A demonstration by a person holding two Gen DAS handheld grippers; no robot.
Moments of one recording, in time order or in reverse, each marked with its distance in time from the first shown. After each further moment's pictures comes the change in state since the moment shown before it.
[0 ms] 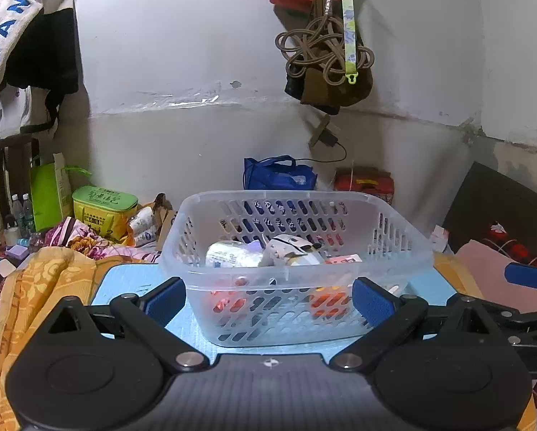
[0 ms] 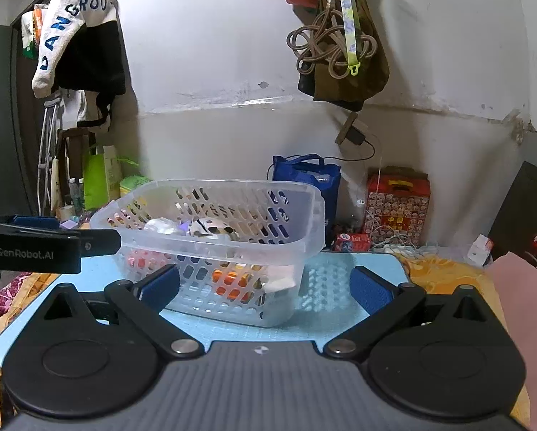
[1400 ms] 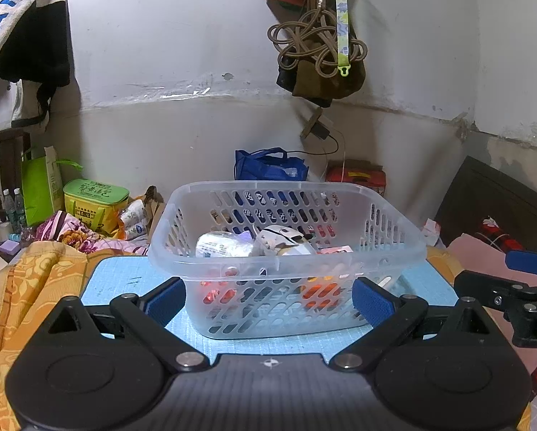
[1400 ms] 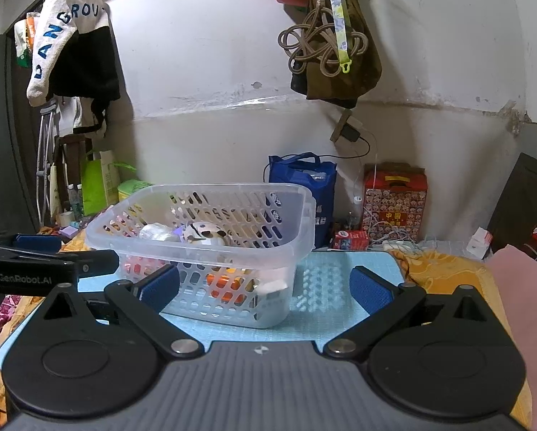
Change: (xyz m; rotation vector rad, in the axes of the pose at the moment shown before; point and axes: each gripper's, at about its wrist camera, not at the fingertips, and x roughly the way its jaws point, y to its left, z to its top) left arm 0.004 -0.002 -0.002 0.003 0.026 -0.030; right arm 0.000 -0.012 0.005 0.032 0.005 -0.001
